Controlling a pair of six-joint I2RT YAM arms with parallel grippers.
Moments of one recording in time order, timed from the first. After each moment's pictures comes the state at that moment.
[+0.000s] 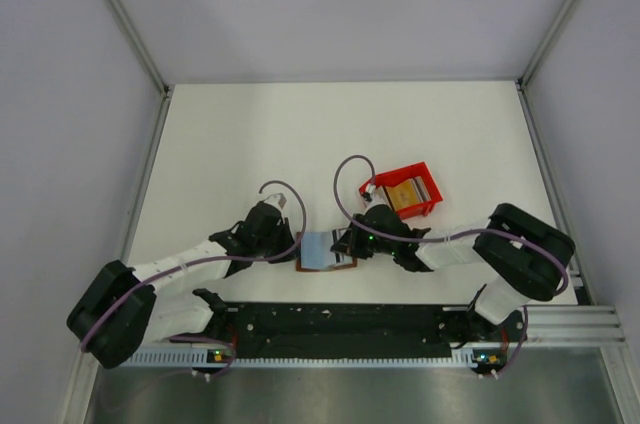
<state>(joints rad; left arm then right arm) -0.66 1.14 0.38 -0.11 0.11 -0.76 0.92 1.58 0.49 0.48 -0.07 1.05</state>
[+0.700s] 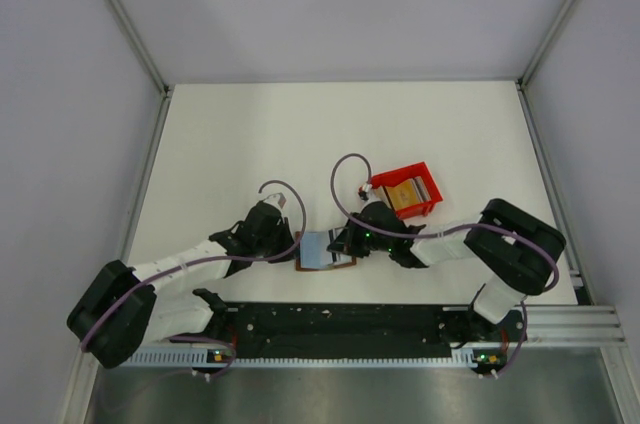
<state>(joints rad) -0.66 1.14 0.38 -0.10 0.10 -0.76 0.92 1.63 0.52 0.50 -0.12 1.07</state>
